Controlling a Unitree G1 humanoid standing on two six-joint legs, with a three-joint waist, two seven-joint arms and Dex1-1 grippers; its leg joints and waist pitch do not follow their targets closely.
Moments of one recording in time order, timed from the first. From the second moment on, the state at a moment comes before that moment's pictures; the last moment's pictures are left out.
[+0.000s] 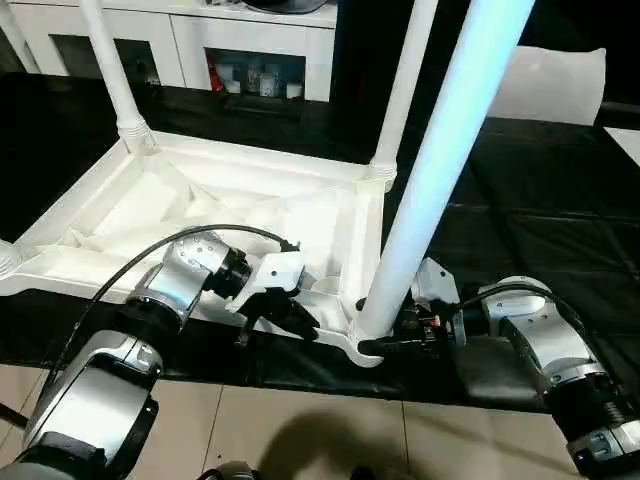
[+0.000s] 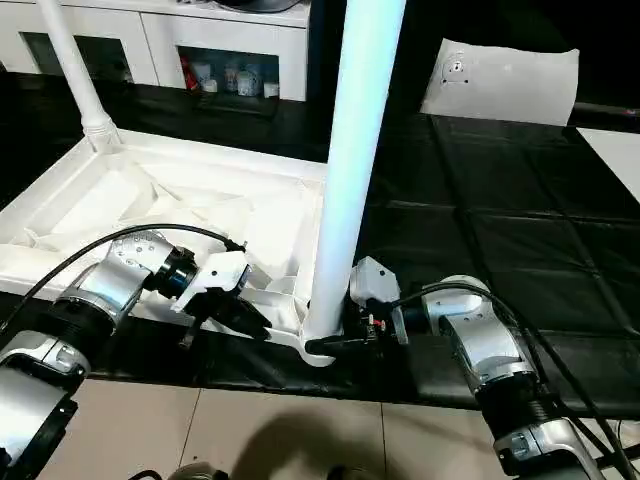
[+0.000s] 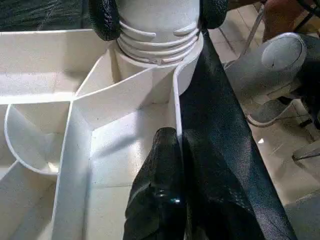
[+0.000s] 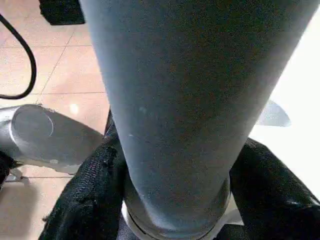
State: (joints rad) left arm -0.76 0.37 -0.36 0.83 0.05 -0.20 -1.57; right arm -0.41 -0.44 0.25 0.38 0.18 0.00 1.36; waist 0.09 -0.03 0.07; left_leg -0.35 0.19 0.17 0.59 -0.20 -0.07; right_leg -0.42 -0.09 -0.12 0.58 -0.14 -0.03
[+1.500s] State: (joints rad) left arm -0.67 0.26 -0.27 0.66 0.05 0.09 -1.16; right arm -0.36 -0.30 0.06 0.28 0.15 0.23 0.85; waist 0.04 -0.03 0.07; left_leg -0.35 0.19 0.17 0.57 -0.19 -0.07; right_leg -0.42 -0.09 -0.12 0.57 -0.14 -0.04
